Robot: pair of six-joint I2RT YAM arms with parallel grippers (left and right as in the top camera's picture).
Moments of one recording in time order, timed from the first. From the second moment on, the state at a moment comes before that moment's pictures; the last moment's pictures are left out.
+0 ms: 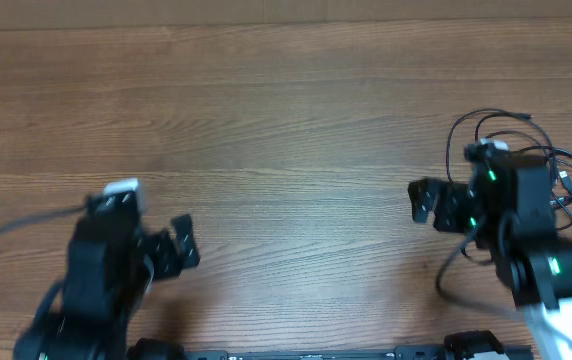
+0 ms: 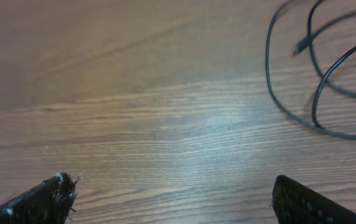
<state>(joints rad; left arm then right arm) -0.20 0.68 1.04 -1.13 -0.11 -0.38 0.12 0.90 0.97 -0.94 -0.09 0.28</state>
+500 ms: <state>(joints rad) -0.20 0.53 1.03 -1.23 -0.11 -0.39 0.12 0.76 0.96 -0.94 -0.09 0.28</state>
